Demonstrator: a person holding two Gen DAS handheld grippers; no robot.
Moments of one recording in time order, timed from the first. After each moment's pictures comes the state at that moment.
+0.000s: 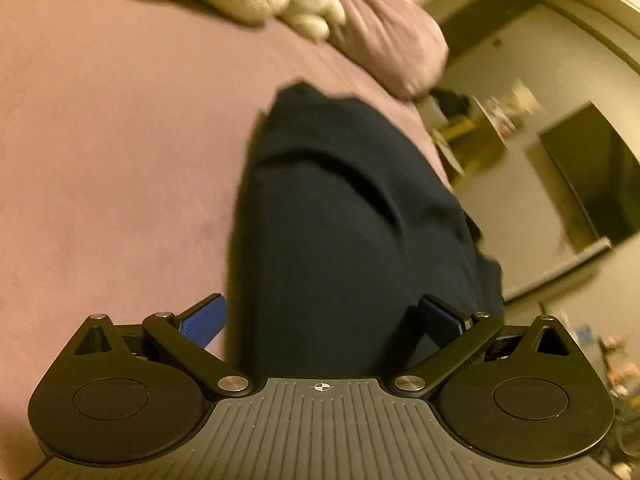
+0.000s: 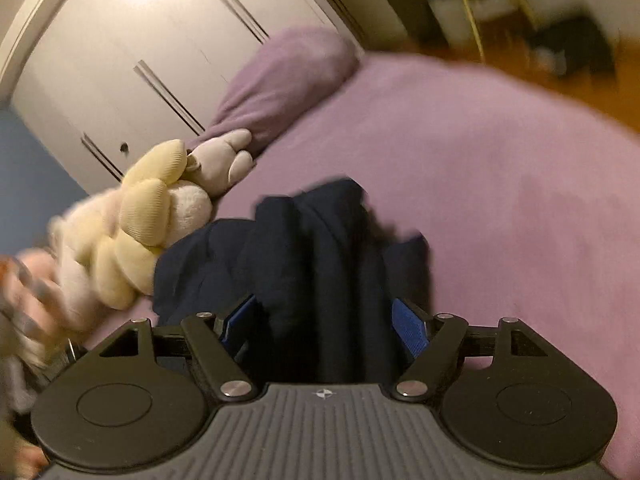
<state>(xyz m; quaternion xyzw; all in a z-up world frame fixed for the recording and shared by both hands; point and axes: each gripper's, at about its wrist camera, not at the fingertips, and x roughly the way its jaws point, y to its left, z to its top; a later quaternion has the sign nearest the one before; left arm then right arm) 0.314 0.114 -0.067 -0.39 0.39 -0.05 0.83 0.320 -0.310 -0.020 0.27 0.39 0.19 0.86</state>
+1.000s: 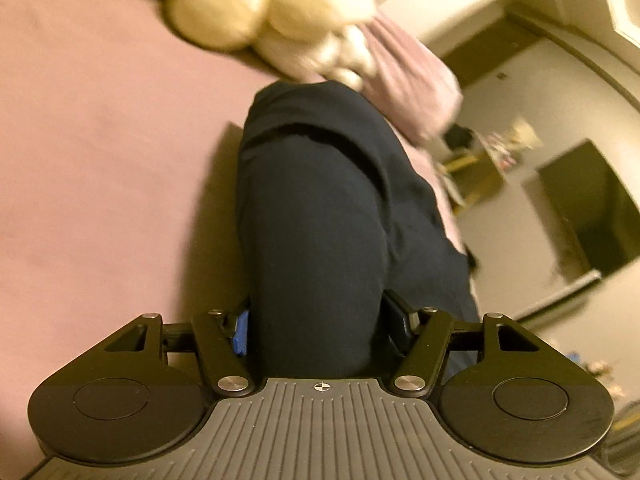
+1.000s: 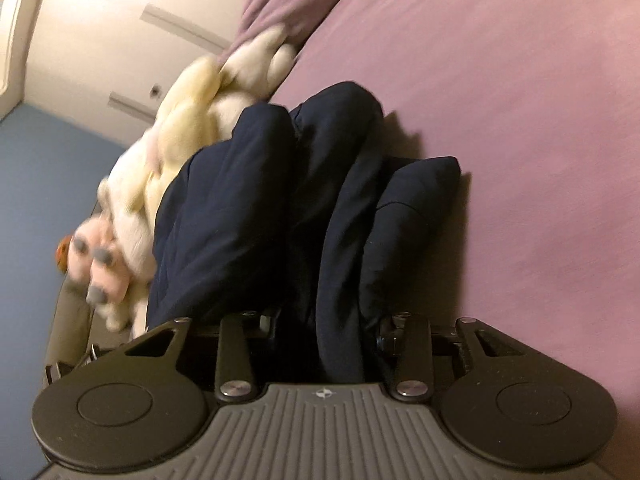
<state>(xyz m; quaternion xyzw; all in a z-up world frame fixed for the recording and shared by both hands) 0.260 0.202 -0.041 -0.40 0.35 0.00 0.84 0.345 -0.219 -0.051 0.31 0.51 0.29 0.75</state>
